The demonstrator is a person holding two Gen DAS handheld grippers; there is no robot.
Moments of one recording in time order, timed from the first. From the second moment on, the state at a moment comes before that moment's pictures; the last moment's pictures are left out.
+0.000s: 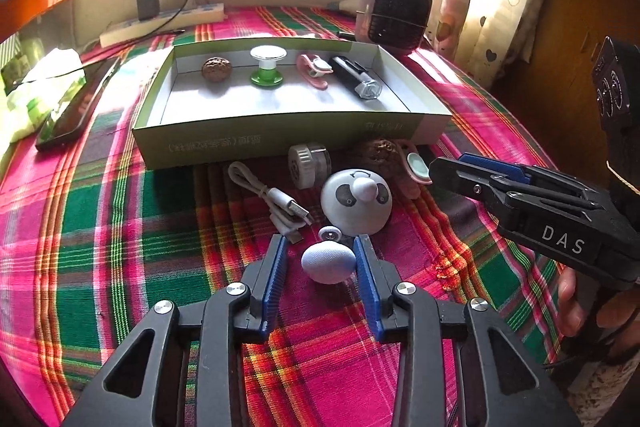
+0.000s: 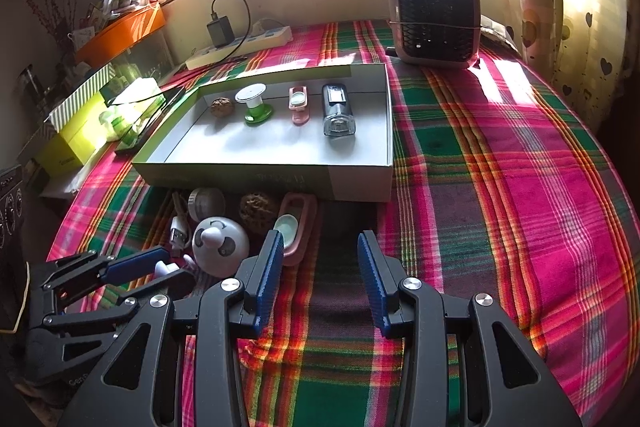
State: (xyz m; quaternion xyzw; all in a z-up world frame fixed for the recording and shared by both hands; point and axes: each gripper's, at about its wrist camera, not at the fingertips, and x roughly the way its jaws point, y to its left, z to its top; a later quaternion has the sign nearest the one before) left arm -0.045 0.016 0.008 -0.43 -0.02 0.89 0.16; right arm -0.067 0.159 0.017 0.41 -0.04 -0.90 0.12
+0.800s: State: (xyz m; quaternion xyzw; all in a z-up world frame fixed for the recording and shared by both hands) left arm -0.045 -0.022 0.005 -0.42 -0.06 0.89 0.14; right arm -0.084 0.143 0.006 0.43 -0.01 -0.90 0.10
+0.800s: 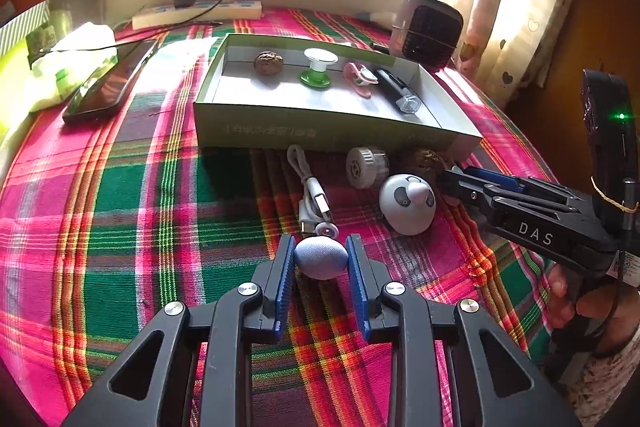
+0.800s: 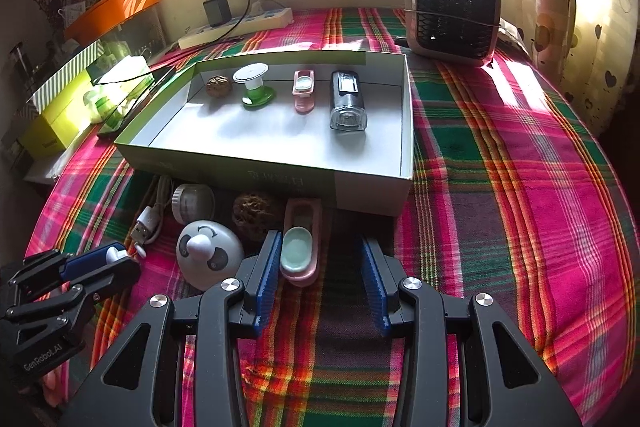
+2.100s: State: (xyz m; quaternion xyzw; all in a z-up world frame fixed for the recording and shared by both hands) left arm -0.036 -0.019 0.006 -0.42 -0.04 0.89 0.14; right arm -0.063 0.143 0.004 0.43 0.00 -0.89 0.12
